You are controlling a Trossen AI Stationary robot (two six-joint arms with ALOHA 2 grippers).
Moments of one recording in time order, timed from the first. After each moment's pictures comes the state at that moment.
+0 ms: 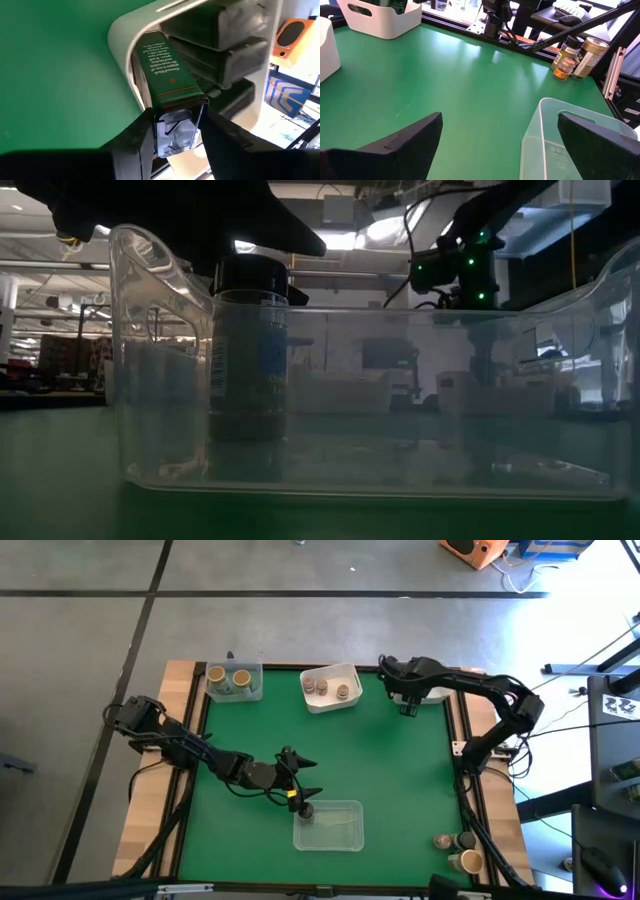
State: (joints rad) left arm -0.35 1.59 0.67 0.59 -0.49 -0.41; right arm -0.61 1.57 1.12 -1.04 0.52 -0.34
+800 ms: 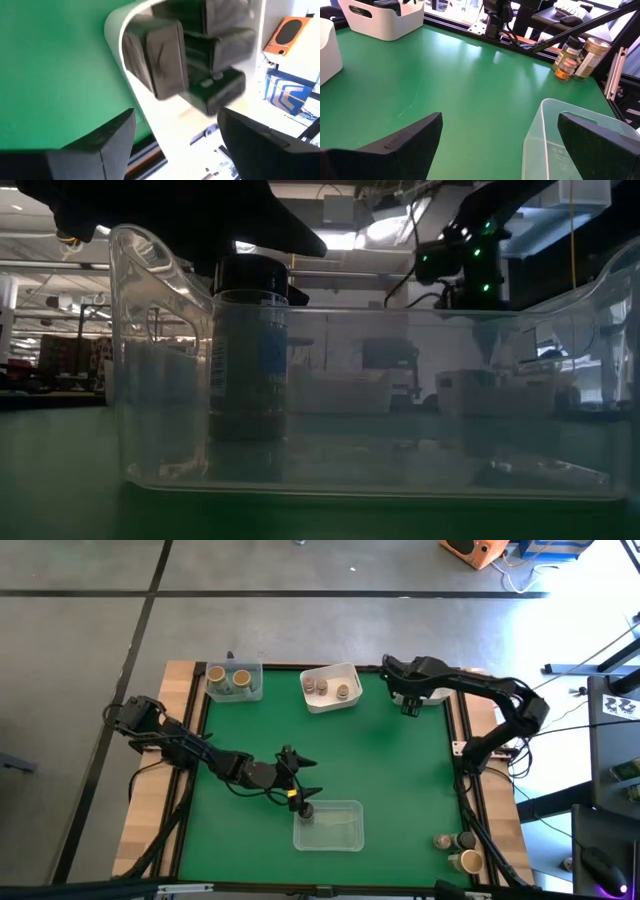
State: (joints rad) left arm -0.34 1.59 0.67 0.59 -0.50 -0.41; right arm -0.60 1.54 1.12 -1.06 0.52 -0.32
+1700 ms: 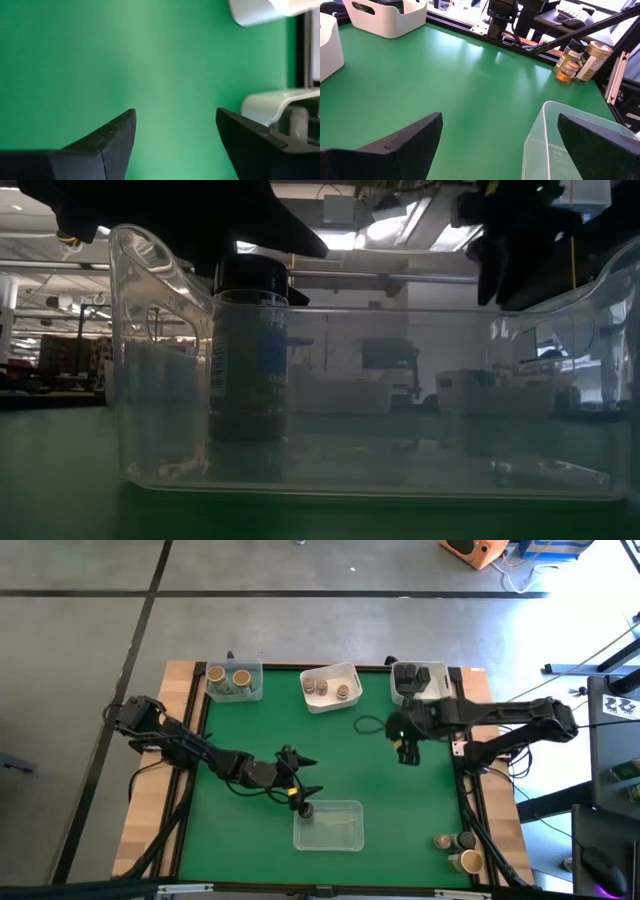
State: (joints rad) left arm -0.34 1.59 0.67 0.59 -0.50 -0.43; right arm -0.01 1.26 1.12 -1.13 0.24 0.02
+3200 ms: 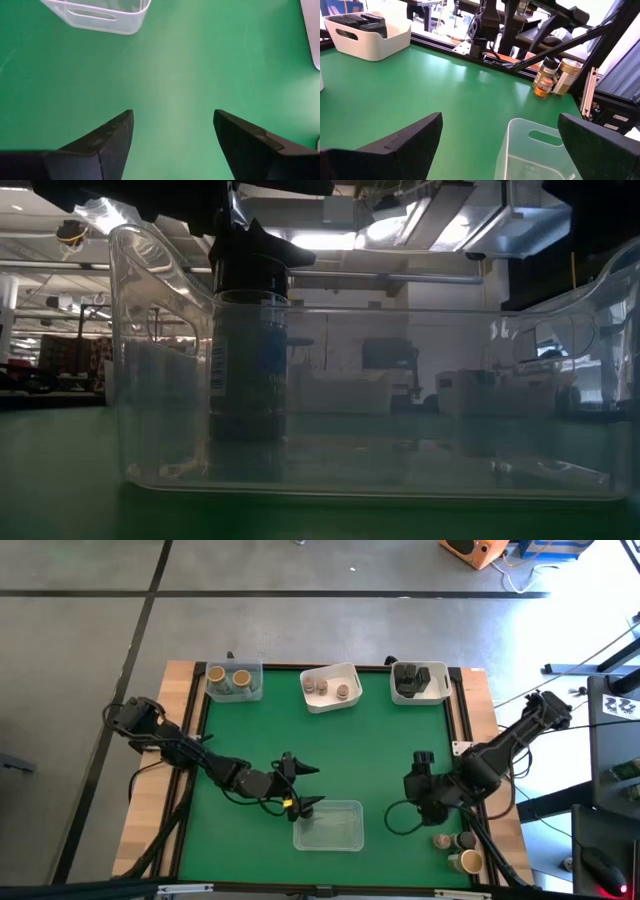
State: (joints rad) left arm -0.43 1.59 0.72 0.63 -0.57 -0.39; right arm 0.69 1.27 1.12 -1.10 0.34 0.49
